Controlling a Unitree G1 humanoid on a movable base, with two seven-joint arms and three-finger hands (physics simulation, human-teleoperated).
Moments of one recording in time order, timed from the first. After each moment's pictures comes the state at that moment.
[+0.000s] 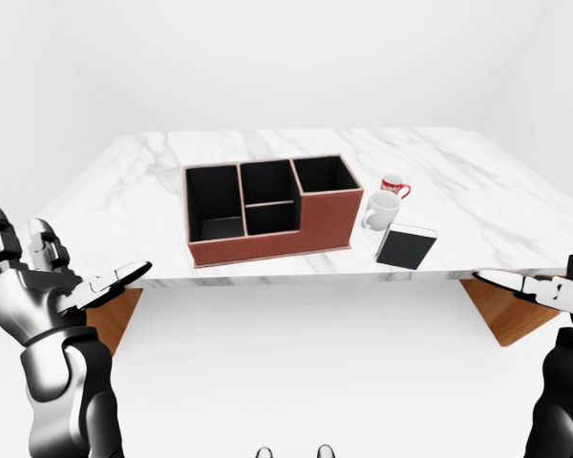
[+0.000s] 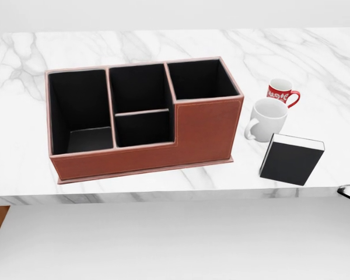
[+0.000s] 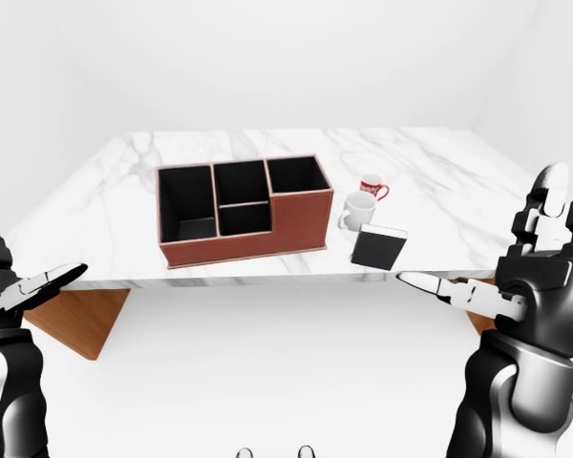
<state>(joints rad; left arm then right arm) -0.03 0.16 0.47 -0.44 -0.36 0.09 0.20 0.02 -0.14 -0.54 -0.73 0.27 0.09 -0.02</state>
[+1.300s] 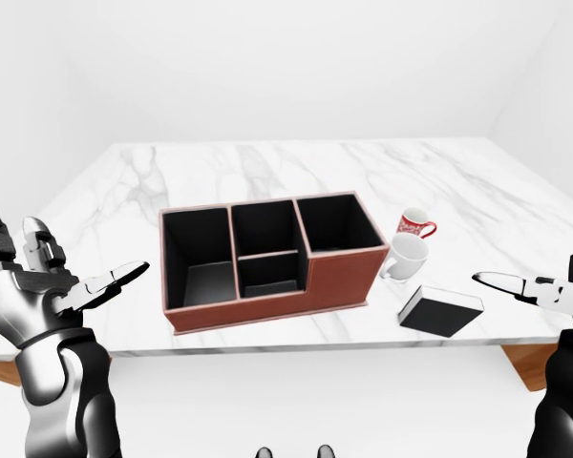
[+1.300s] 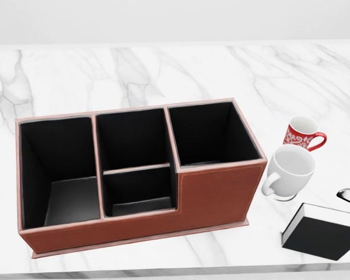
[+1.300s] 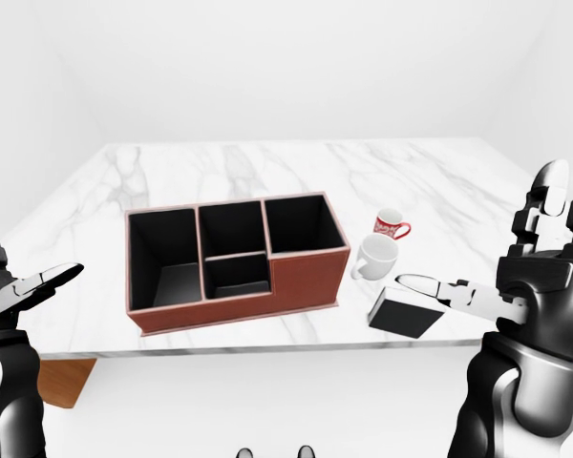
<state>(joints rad) -0.02 0.15 0.48 -0.46 -0.37 0.09 0.20 0.02 -0.14 -0.55 -0.75 0.26 0.09 0.01</state>
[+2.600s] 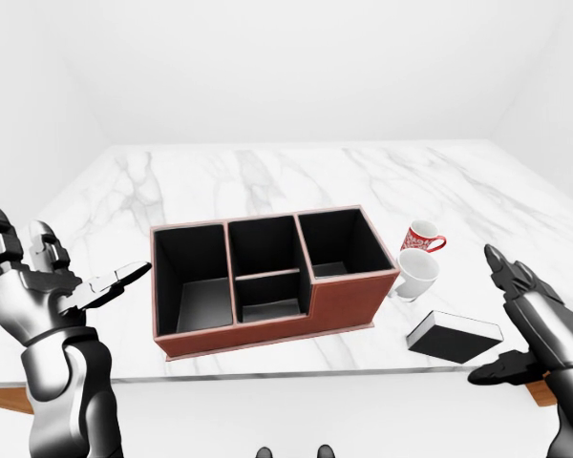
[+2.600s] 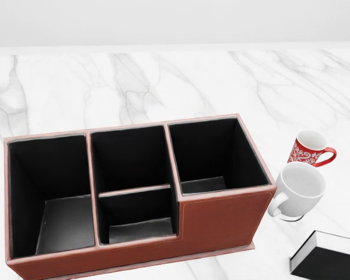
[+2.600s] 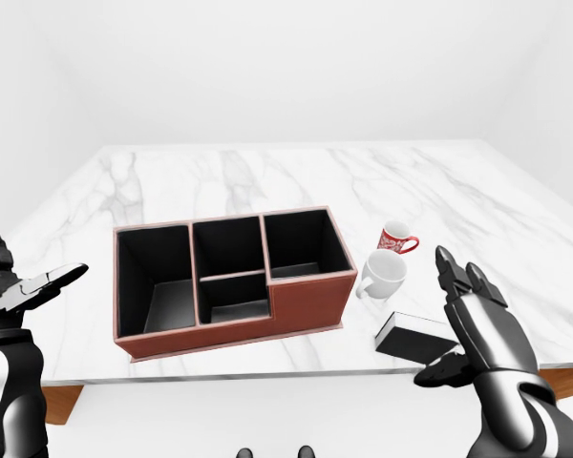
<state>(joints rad) -0.03 0.16 0.48 -0.42 -0.36 0.09 0.20 0.22 -0.13 -0.56 -0.69 -0.88 0.09 0.70</state>
